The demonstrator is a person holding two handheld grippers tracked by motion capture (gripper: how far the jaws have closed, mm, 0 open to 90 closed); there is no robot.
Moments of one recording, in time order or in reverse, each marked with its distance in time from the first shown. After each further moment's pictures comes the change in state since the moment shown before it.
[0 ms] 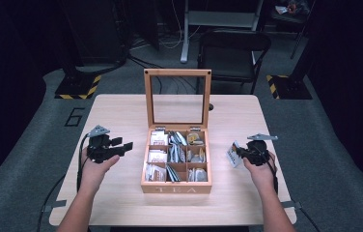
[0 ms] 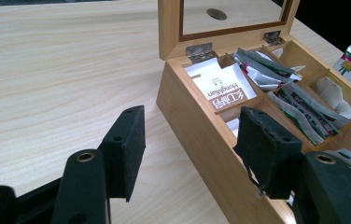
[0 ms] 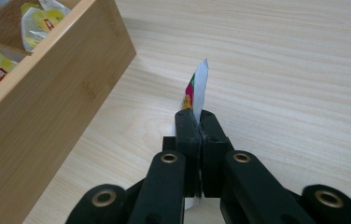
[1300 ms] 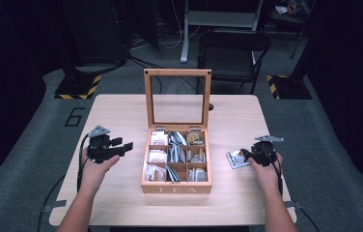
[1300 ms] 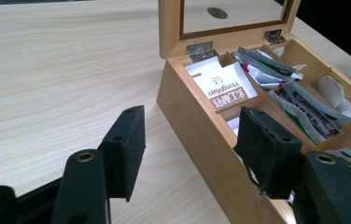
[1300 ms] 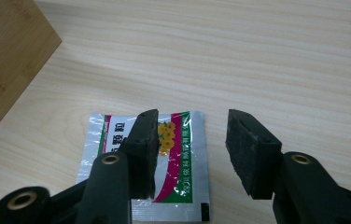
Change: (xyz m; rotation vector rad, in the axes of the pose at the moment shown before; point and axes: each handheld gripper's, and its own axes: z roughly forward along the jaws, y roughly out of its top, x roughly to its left) left arm 0.000 -0.001 0.001 0.003 0.001 -0.002; right arm -0.030 -0.012 0.006 0.004 -0.148 0.021
